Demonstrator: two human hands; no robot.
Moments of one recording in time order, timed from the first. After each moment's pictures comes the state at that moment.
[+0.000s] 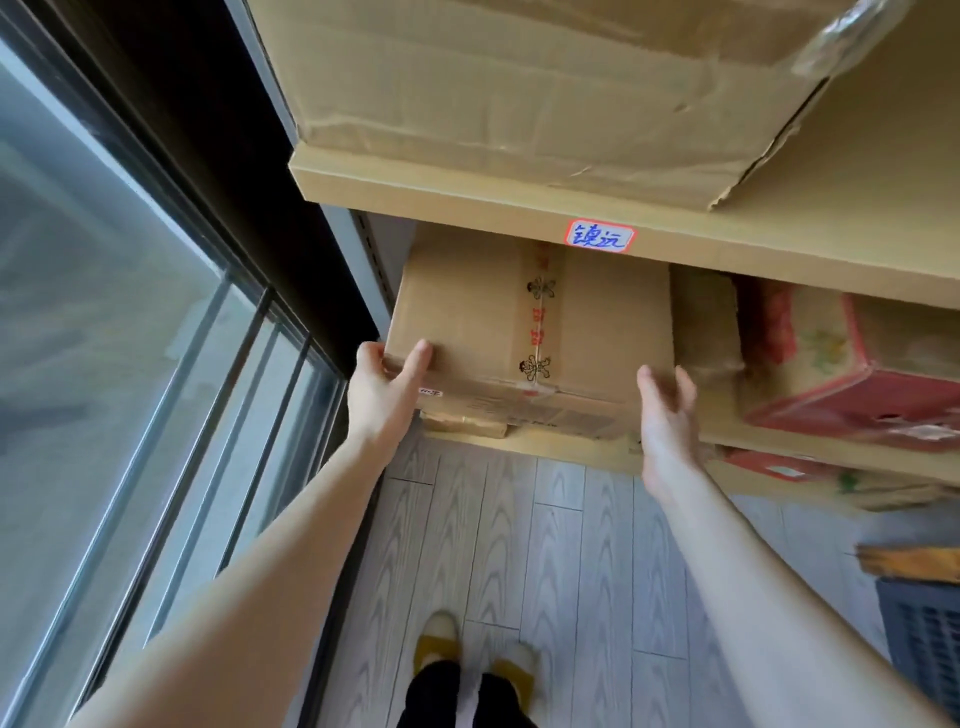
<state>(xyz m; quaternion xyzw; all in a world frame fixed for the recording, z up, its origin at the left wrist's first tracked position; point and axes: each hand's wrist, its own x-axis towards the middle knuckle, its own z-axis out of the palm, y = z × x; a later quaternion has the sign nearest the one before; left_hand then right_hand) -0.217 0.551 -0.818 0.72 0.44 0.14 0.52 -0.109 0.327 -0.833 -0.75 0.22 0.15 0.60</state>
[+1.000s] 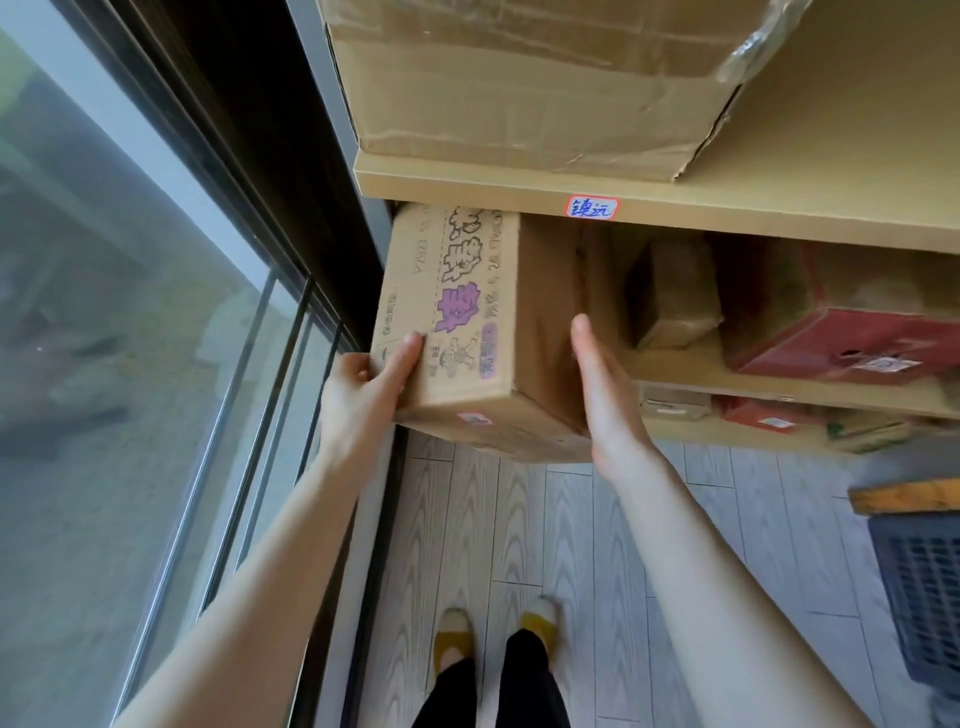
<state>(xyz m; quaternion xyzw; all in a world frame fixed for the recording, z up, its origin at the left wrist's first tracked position) -0.300 0.544 -0.729 0.67 0.43 0.13 0.59 -0.206 0.370 -0.734 -0.72 0.10 0.26 0.64</state>
